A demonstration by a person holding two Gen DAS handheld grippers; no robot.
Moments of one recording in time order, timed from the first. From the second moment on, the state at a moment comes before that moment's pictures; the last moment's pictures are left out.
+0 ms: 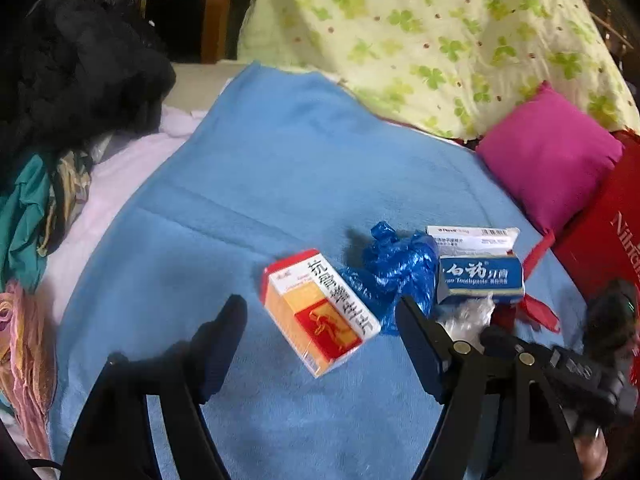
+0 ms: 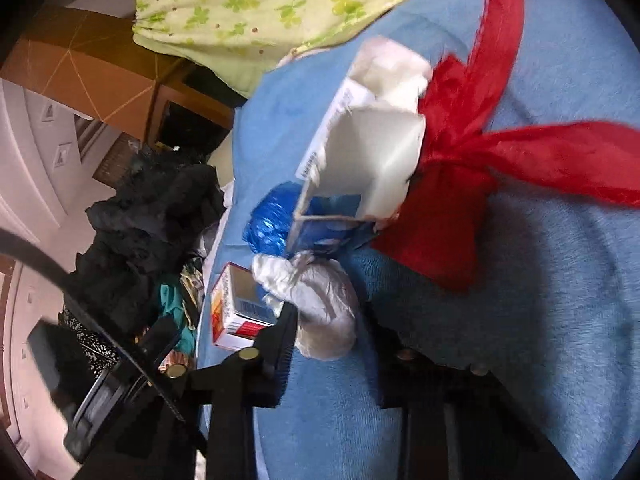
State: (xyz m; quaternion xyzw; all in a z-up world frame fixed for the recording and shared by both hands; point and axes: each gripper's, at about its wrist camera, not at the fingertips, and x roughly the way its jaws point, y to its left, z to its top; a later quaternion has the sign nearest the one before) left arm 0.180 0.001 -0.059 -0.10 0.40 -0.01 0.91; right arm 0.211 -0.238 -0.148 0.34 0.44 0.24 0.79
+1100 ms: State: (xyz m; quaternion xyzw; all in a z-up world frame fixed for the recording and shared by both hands) left arm 0.131 -0.012 -0.079 -0.05 0.46 -0.02 0.88; right arm 0.220 -0.222 -0.148 0.29 0.46 0.22 0.81
